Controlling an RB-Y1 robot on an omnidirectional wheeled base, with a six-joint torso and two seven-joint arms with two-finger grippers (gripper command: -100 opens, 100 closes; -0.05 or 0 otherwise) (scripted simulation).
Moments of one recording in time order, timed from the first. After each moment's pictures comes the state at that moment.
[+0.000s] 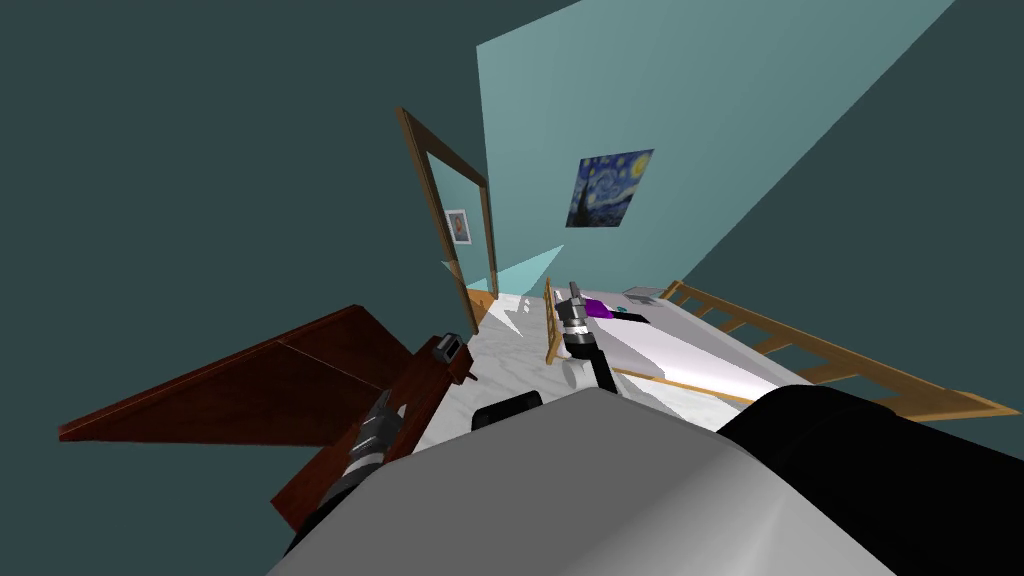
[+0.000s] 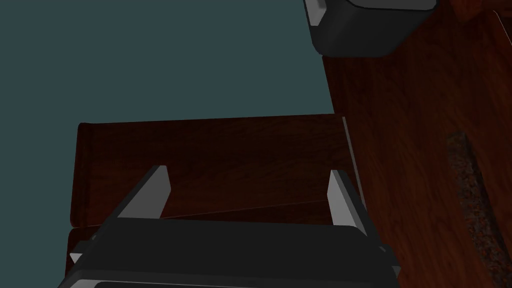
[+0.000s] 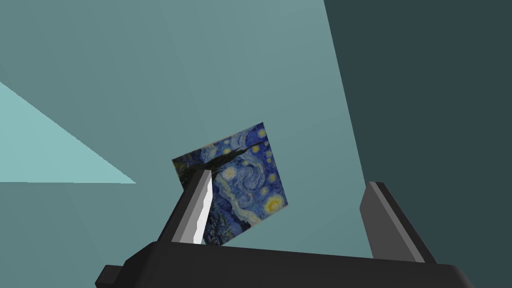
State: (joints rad) left arm 0.74 0.26 0.06 -1.81 0.33 -0.19 0.07; right arm 0.47 -0.01 0.04 -2.21 -0.07 -0.45 -0.11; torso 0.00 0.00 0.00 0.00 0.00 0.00
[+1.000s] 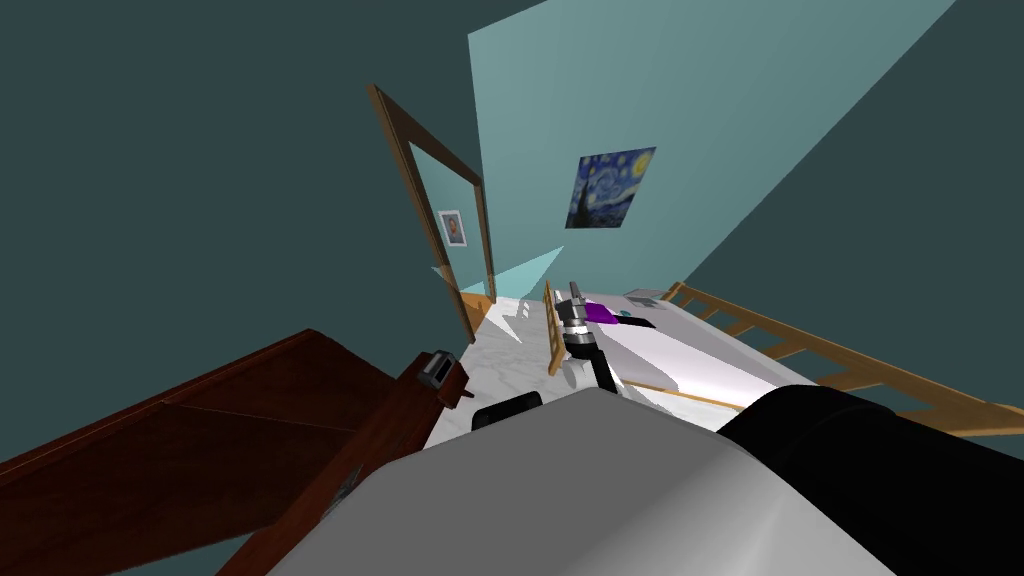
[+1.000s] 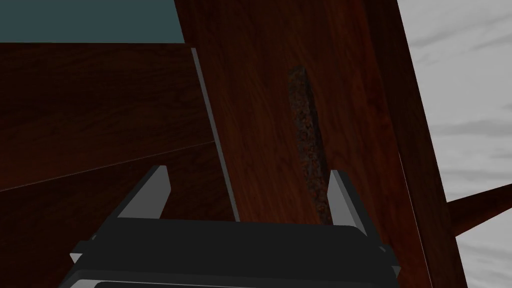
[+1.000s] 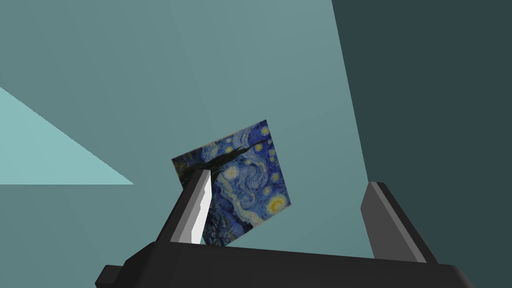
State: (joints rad) left arm 0.78 0.29 0.12 -1.51 0.53 -0.02 0.12; right arm 0.47 -0.01 0.04 -2.21 -0.07 -0.45 -0.11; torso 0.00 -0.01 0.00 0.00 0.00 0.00
